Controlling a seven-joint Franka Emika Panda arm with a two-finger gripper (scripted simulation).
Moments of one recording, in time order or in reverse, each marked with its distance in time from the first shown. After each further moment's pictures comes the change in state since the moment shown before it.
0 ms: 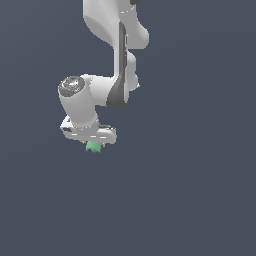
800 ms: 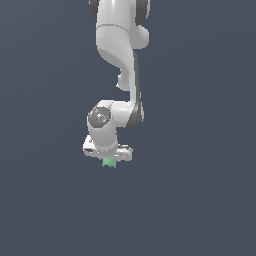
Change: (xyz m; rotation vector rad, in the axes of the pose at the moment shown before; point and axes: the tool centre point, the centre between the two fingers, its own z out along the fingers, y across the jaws) arm 0.028 -0.068 0.078 0.000 -0.002 -0.002
